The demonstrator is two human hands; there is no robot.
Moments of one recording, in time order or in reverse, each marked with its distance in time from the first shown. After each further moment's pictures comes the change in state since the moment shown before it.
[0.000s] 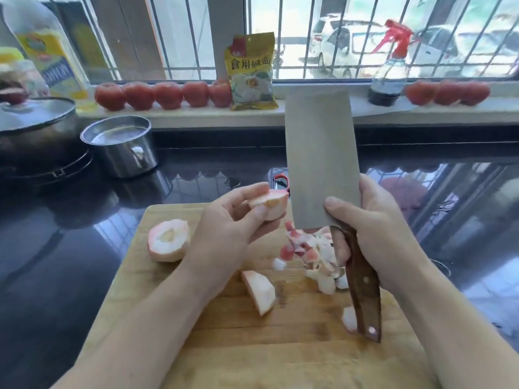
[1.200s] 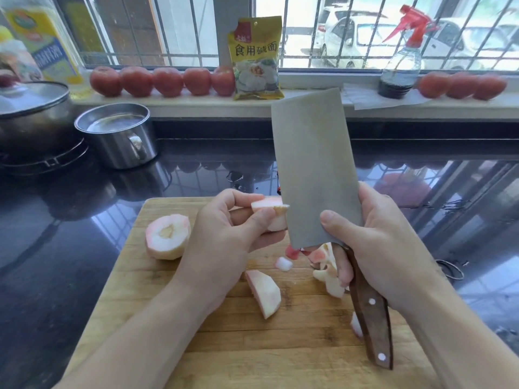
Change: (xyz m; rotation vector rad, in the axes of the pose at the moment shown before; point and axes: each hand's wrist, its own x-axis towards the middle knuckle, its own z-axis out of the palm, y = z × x) left_hand -0.014 0.001 -0.004 -0.026 0.007 0.030; right_hand -0.010 -0.002 0.012 -0.073 -0.059 -0.031
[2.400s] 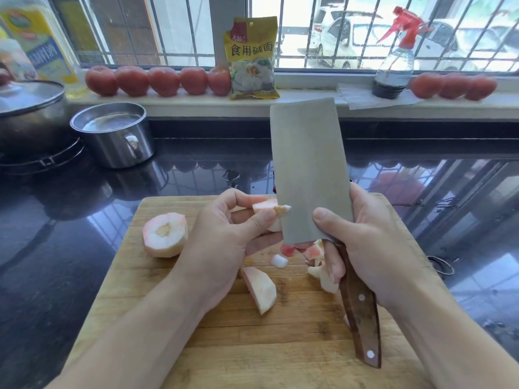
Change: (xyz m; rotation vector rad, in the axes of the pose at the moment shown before) left_hand -0.001 0.006 0.004 -0.145 -0.065 -0.098; right_hand -0.005 -0.009 0.004 0.083 0.020 0.068
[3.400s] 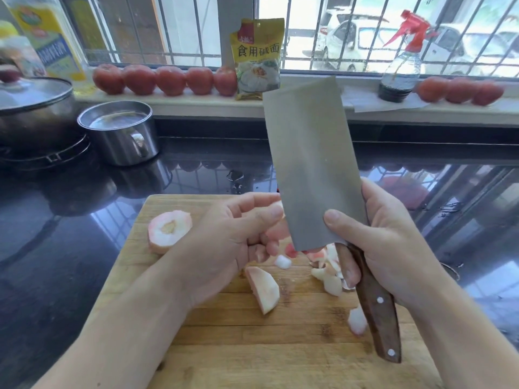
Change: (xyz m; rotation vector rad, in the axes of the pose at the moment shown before) left_hand 0.003 0.011 -0.011 0.045 -0.194 -0.182; right_hand 0.006 0.009 -0.014 0.100 -0.126 -0.132
